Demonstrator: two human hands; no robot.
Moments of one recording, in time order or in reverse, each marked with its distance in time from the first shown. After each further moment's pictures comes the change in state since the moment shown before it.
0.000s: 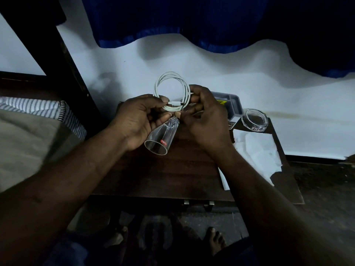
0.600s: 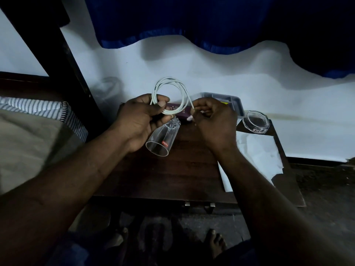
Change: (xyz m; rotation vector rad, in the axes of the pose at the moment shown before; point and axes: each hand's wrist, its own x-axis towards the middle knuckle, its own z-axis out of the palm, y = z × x) left_hand 0.003 -0.004 -0.003 0.059 0.014 0.073; right_hand 0.004 0.011 -0.005 -0.152 0.130 0.112
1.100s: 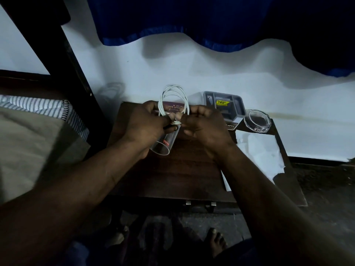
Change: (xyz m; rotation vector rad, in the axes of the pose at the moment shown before) left_hand -0.006 -0.025 0.012 0.298 0.139 0.118; right_hand -0.011 -0.020 0.003 0.561 -0.353 0.446
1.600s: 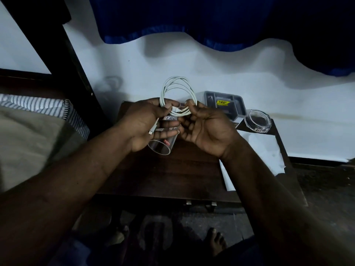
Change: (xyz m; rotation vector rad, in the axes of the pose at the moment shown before) left_hand 0.005 0.022 -0.016 -0.110 -0.273 -0.248; right_hand 0.010 -0.003 -0.009 0.511 -0.245 0.290
